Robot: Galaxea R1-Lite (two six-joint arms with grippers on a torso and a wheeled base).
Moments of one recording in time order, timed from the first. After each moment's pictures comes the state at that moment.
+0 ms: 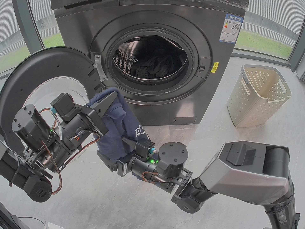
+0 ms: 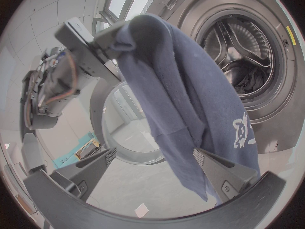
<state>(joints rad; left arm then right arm) -0.50 1.71 -0.48 -1.55 -0.14 -0.25 0.92 2.42 -1.13 -1.43 0.06 0.20</state>
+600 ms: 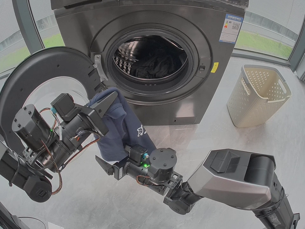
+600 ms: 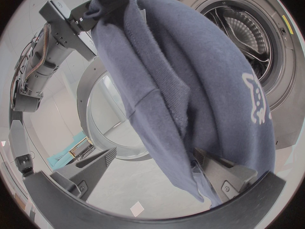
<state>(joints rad) -0.50 1.71 -0.48 -1.55 -0.14 -0.25 0.92 2.53 -1.24 -1.41 0.06 0.19</state>
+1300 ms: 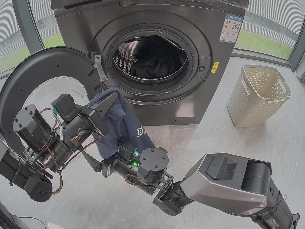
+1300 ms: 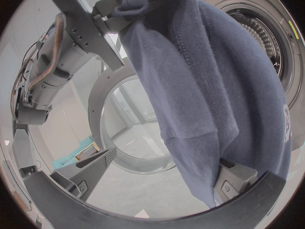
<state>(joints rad) -0.50 1.72 -0.48 -1.55 -0.14 -0.25 0.97 2.55 -1.36 -1.41 0.04 0.20</state>
